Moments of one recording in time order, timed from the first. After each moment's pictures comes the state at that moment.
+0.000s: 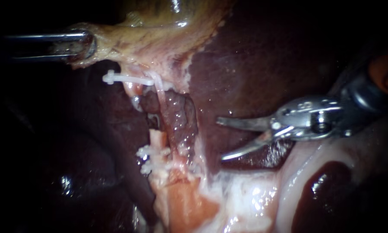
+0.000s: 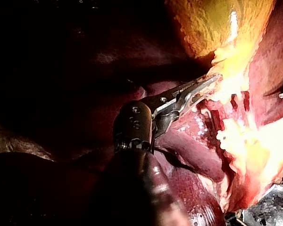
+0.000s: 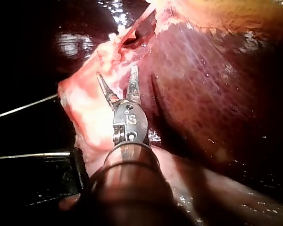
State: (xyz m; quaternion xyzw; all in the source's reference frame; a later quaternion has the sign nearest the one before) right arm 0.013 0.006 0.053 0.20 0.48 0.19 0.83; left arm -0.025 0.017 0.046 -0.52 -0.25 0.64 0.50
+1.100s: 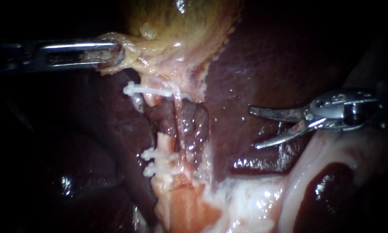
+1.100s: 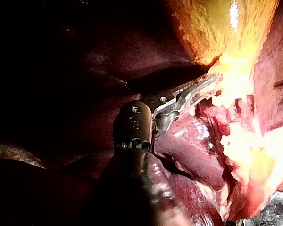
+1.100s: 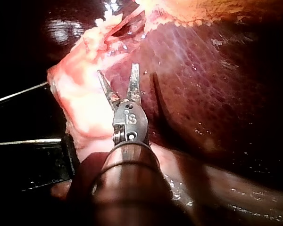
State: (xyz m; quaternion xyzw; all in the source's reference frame) right arm 0.010 0.007 0.054 0.20 0.48 0.19 0.83; left arm -0.029 0.017 0.051 -0.52 -0.25 0.64 0.50
